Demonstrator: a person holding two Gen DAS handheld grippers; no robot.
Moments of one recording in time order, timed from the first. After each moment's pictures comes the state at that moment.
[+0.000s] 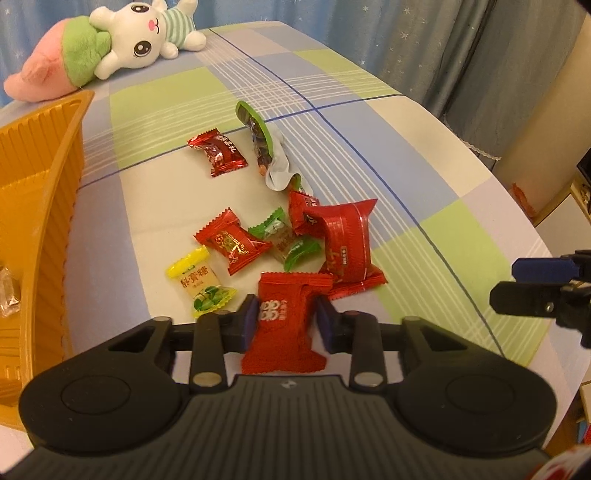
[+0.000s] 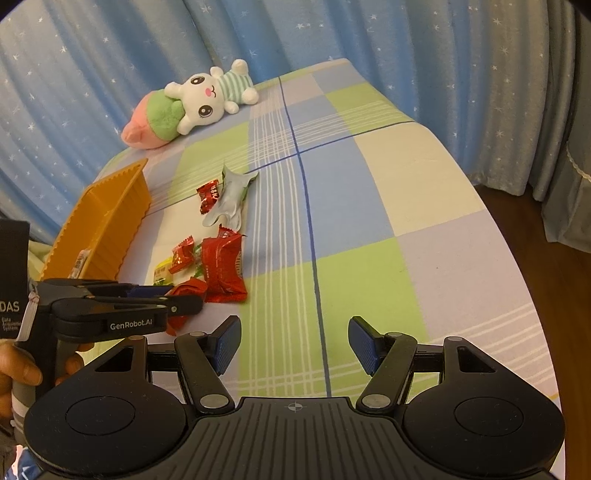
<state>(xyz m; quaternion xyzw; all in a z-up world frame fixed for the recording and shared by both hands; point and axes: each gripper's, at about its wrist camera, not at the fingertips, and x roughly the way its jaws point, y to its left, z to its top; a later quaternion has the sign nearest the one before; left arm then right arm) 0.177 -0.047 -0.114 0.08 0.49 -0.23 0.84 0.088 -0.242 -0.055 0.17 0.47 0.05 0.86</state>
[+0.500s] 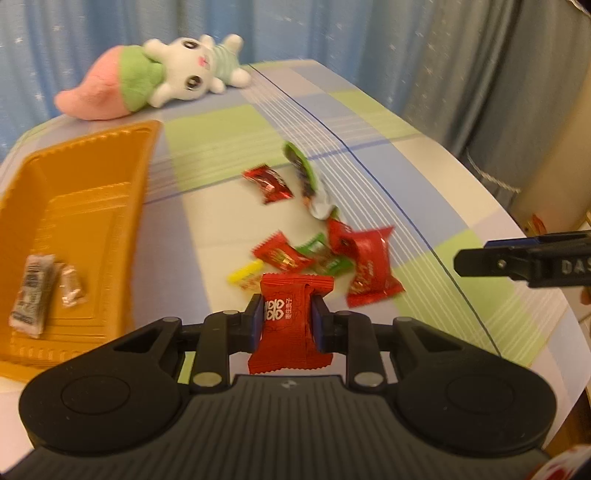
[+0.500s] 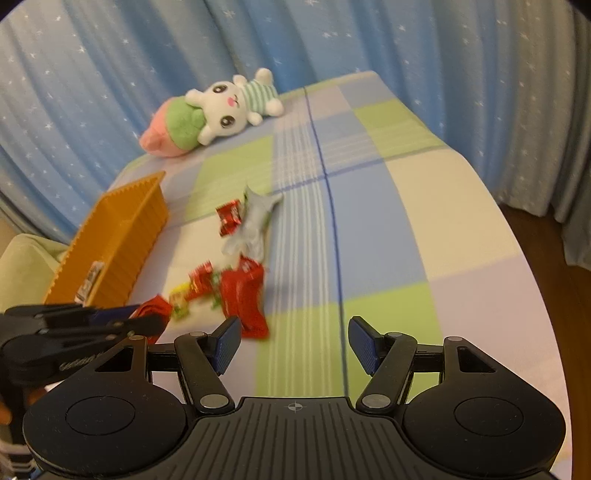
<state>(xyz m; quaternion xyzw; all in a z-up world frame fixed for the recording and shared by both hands) 0.155 -0.015 -0.074 0.06 0.44 -0.18 0.88 0.127 -0.235 -0.053 0.16 0.46 0.09 0.87</state>
